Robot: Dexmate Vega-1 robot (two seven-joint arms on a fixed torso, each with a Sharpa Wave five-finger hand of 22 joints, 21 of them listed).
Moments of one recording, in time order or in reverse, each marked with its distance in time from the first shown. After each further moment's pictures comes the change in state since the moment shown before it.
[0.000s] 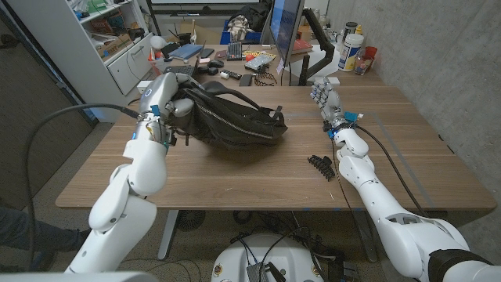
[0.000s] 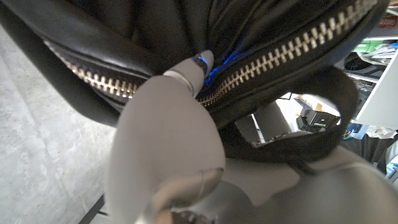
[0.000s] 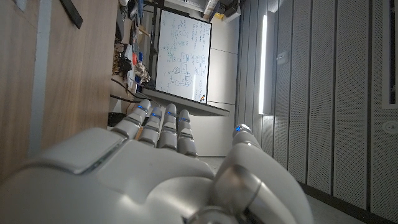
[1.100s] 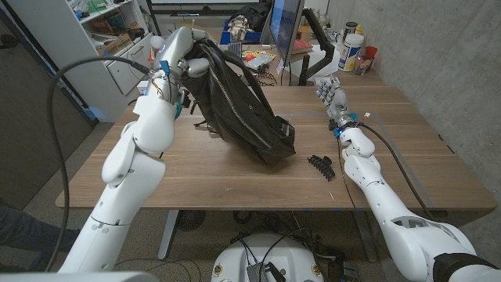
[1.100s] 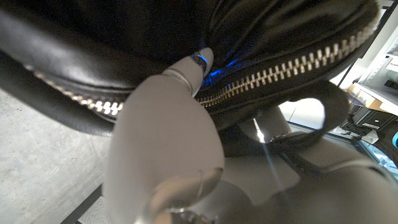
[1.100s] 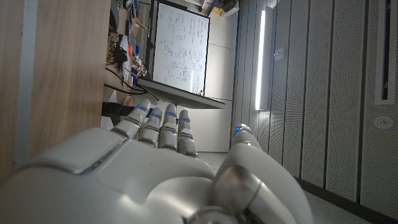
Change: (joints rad) left arm -0.258 -0.009 0.058 0.041 -0.107 -0.058 -0.105; left_hand -0.012 -0.008 -0.004 0.004 -0.001 0.021 0.004 0.007 -0.010 0.016 -0.009 -0.018 0.017 0.009 -0.009 -0.019 0.022 -0.003 -0.008 0.007 0.000; right arm -0.021 -0.025 0.022 -0.048 0.012 -0.012 -0.001; right_hand 0.000 0.000 0.000 0.000 0.000 0.000 0.000 0.000 0.000 0.004 -0.004 0.000 0.000 0.000 0.000 0.000 0.000 0.000 0.000 0.000 0.000
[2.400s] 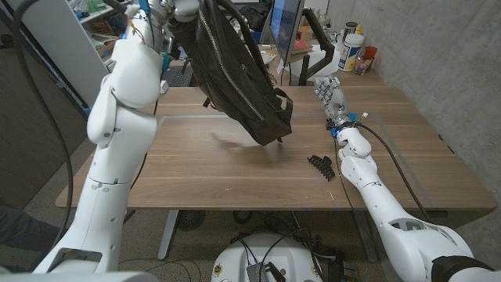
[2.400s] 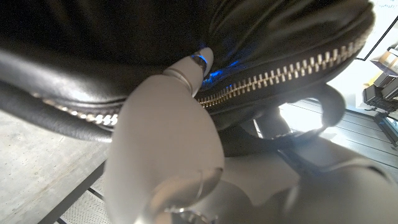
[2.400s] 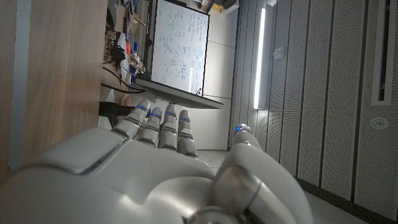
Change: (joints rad) left arm -0.229 -0.030 -0.021 -0.036 -0.027 0.075 -0.147; left_hand 0.000 0.000 0.000 0.000 -0.003 0.000 0.000 0.005 -0.002 0.003 -0.003 -0.018 0.020 0.012 -0.005 -0.035 0.020 -0.011 -0.010 -0.007 -0.004; right arm -0.017 0.018 -0.014 -0.033 -0.022 0.009 -0.044; right_hand 0.000 0.000 -0.004 -0.004 0.000 0.000 0.000 0.000 0.000 0.000 0.000 0.000 0.000 0.000 0.000 0.000 0.005 0.005 0.006 0.000 0.000
